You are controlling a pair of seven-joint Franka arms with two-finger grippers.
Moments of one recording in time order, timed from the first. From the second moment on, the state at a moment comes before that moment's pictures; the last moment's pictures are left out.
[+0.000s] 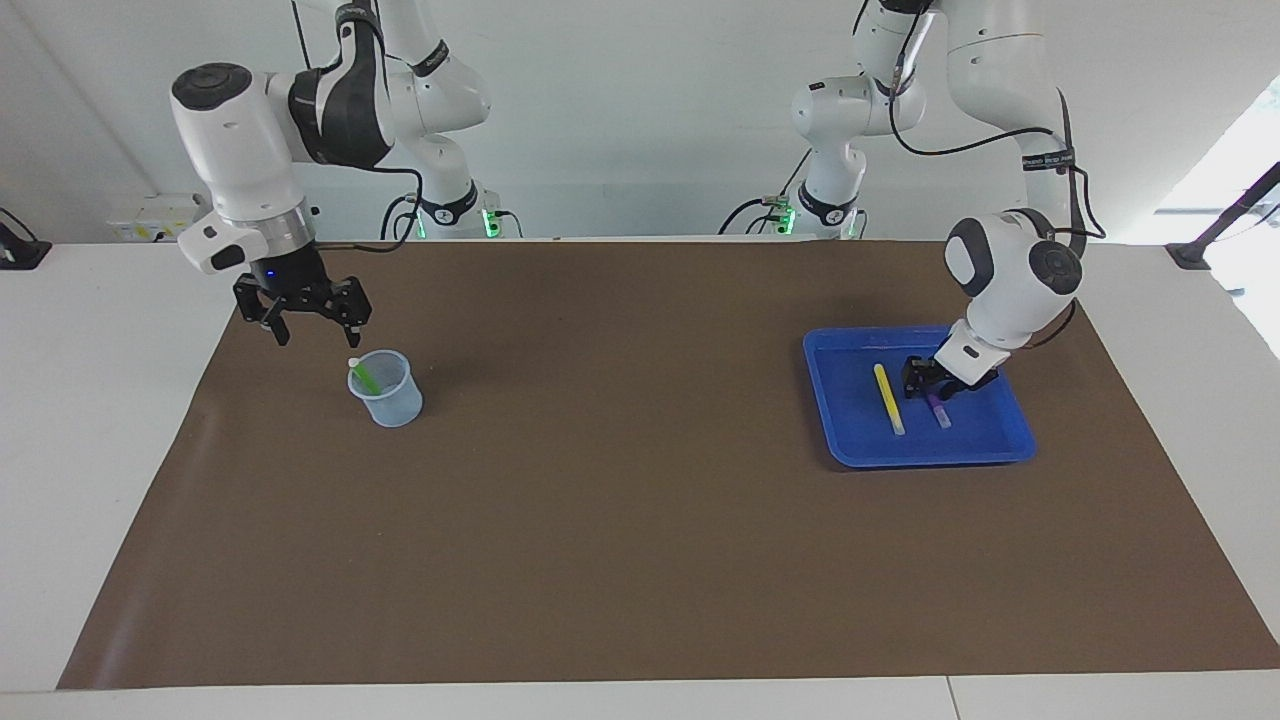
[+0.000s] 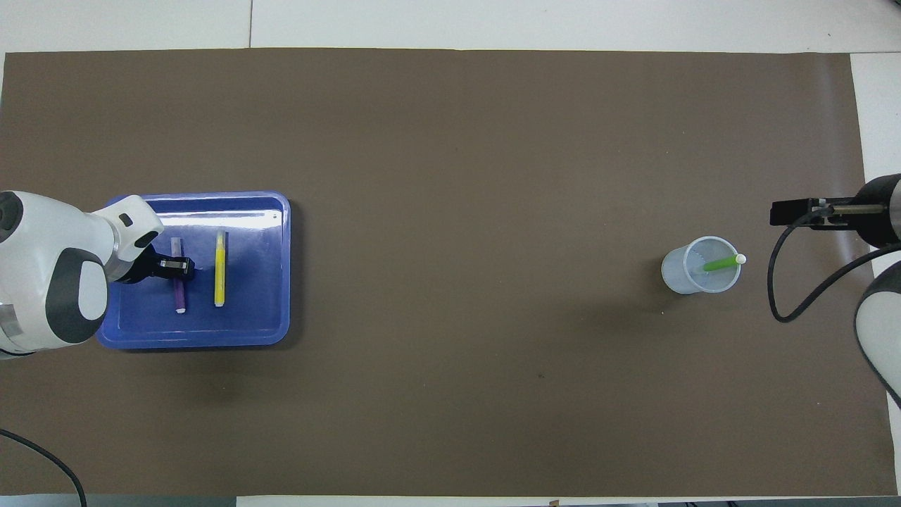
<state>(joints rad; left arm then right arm) 0.03 0.15 0.01 -2.23 -0.04 2.31 0.21 0.20 -0.14 -0.24 -1.92 -0.09 1.92 0.07</state>
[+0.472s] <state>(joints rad) 0.04 0.15 0.01 -2.23 -0.04 2.31 0.21 0.07 0.02 -0.11 -1.57 -0.06 1.68 0.07</state>
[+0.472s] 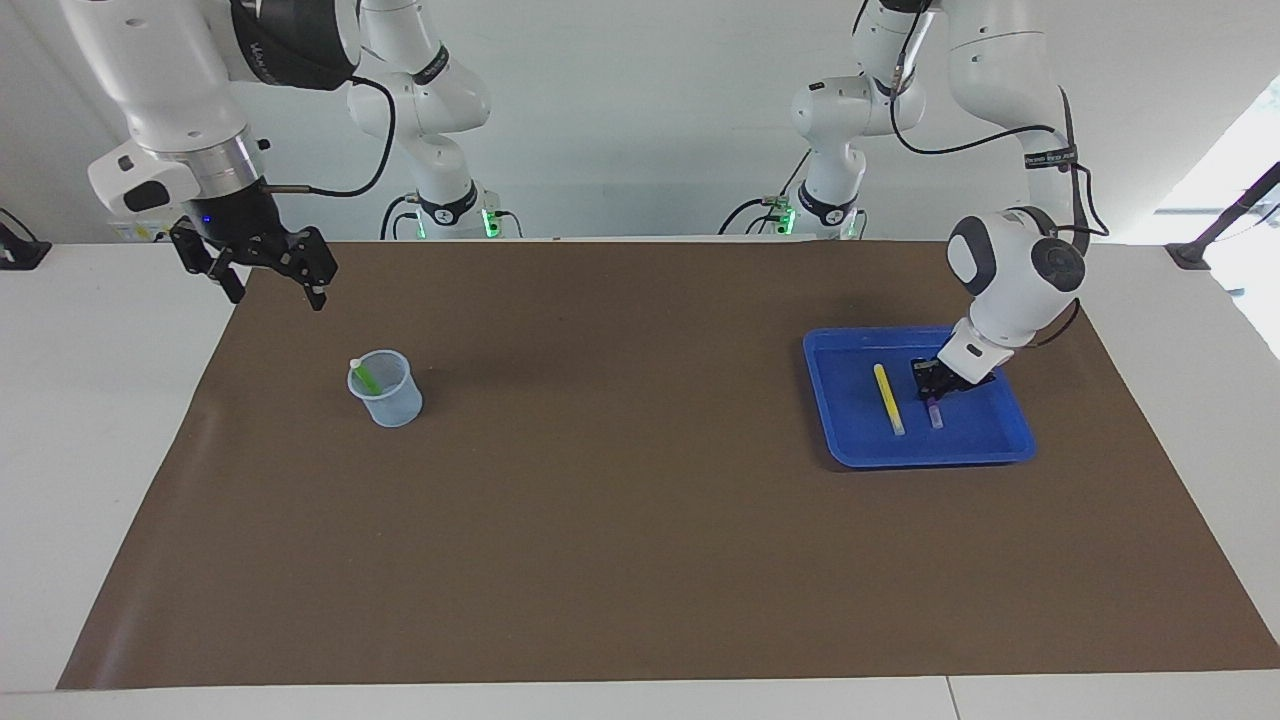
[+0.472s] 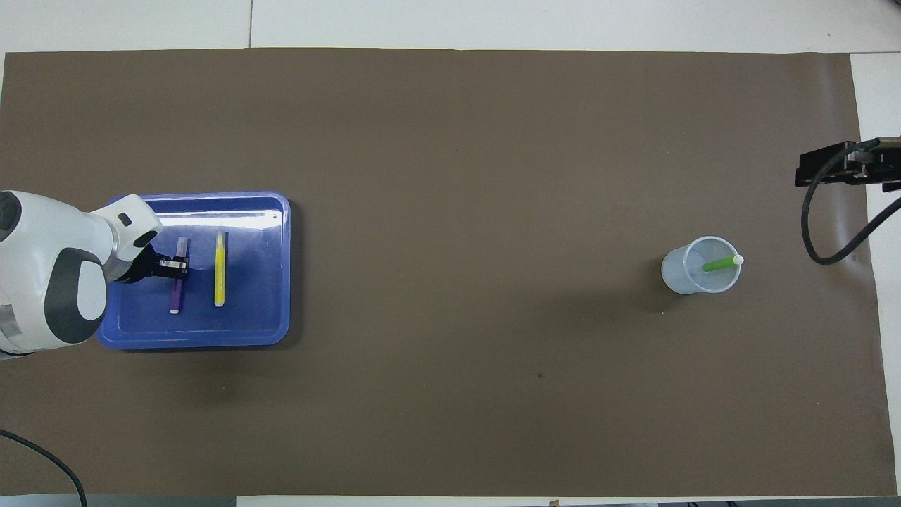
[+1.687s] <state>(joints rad) 0.04 0.15 0.00 -1.88 -0.12 1.81 0.04 0.04 0.04 -0.07 -1.53 -0.06 1.55 0.08</state>
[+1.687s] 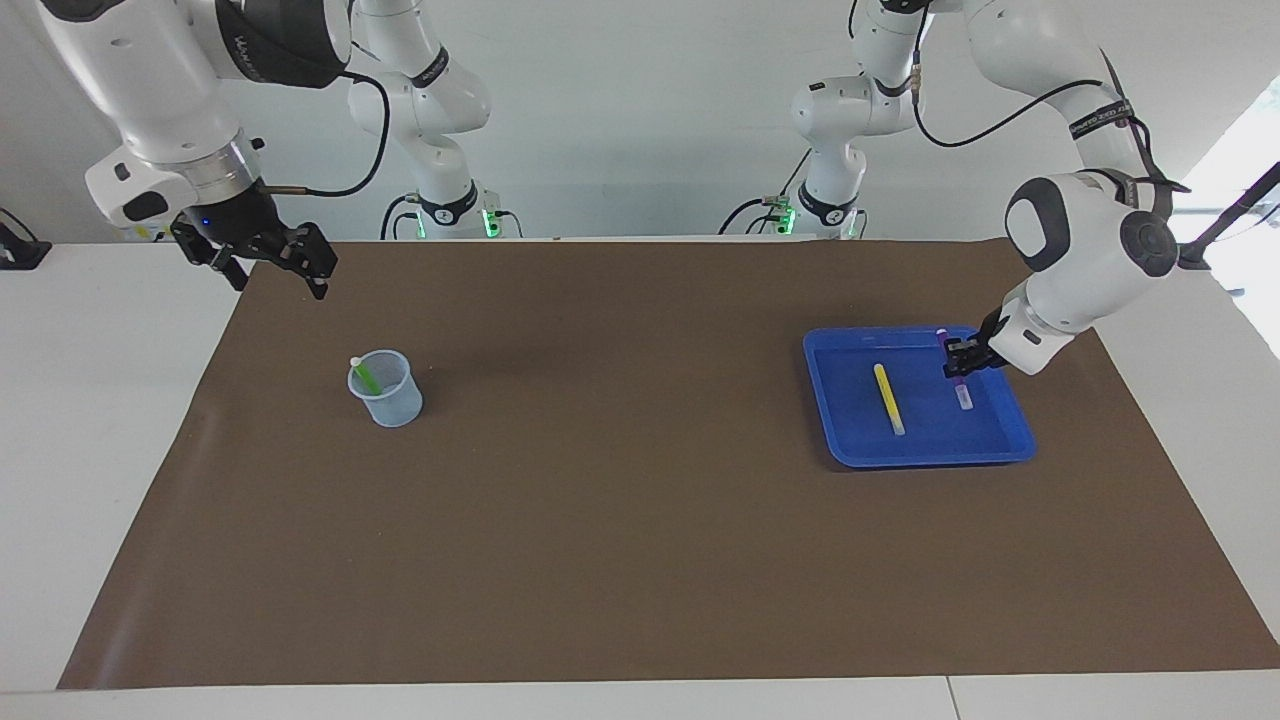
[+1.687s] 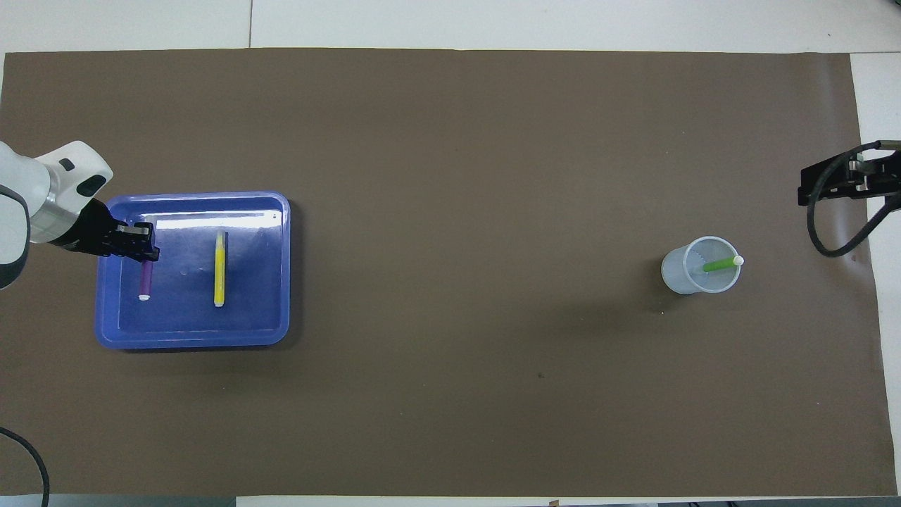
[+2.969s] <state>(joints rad) -0.11 -0.06 -0.04 -1.83 -0.84 1.65 -1.35 0.05 -0.01 0.04 -1.56 0.33 1.54 0.23</state>
